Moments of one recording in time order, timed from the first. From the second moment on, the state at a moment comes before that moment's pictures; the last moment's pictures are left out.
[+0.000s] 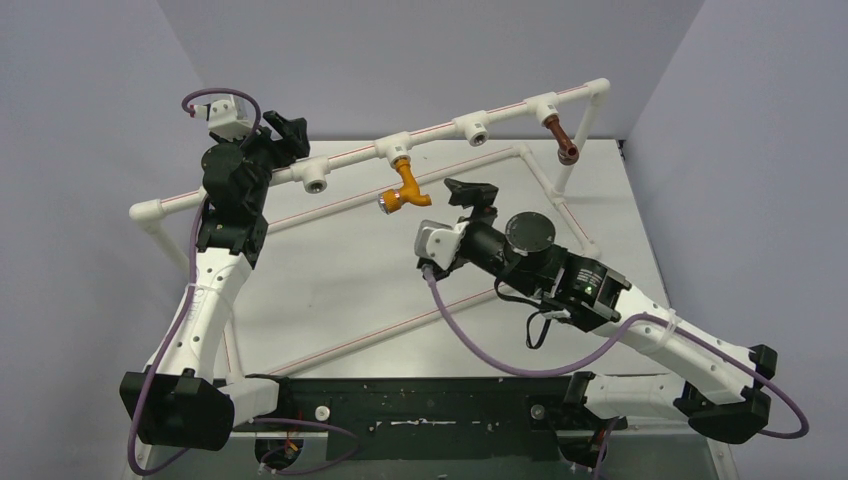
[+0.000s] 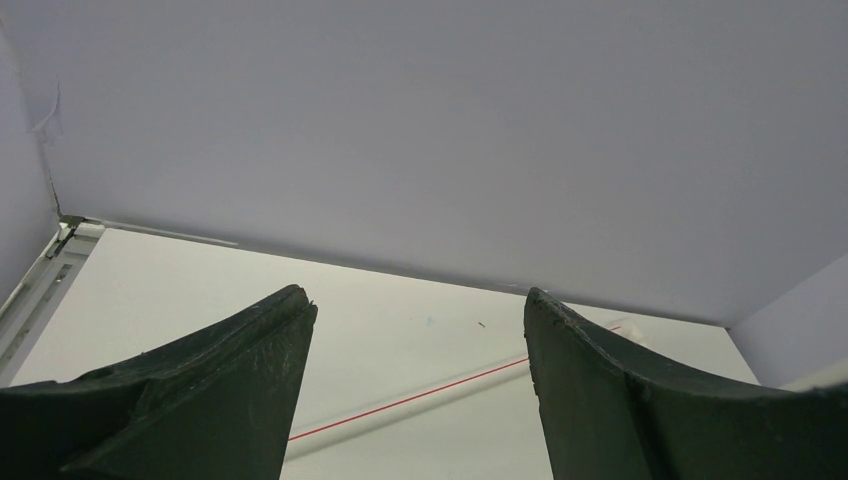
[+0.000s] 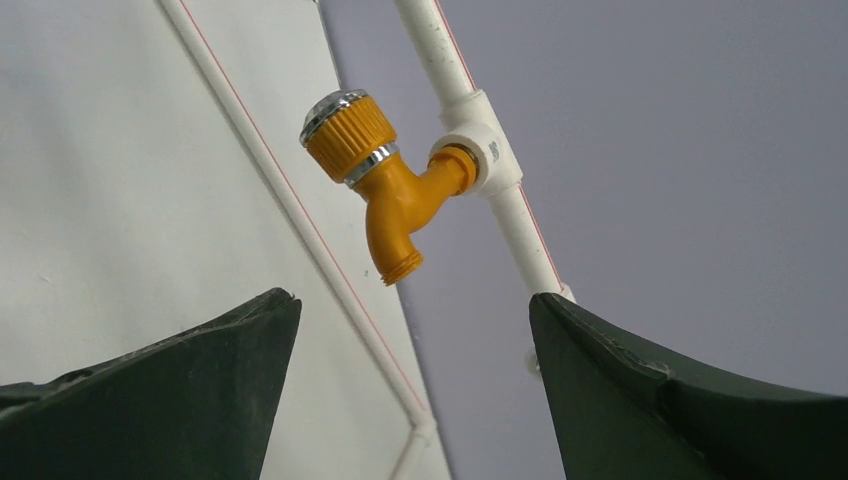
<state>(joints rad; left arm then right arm) -0.12 1.24 1.13 0.13 -0.05 -0.39 1.06 1.10 1.29 -0.31 0.18 -0.88</state>
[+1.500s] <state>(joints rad) -0.12 1.25 1.15 0.12 -0.05 -0.39 1.13 1.39 1.13 0.29 0.55 -1.53</state>
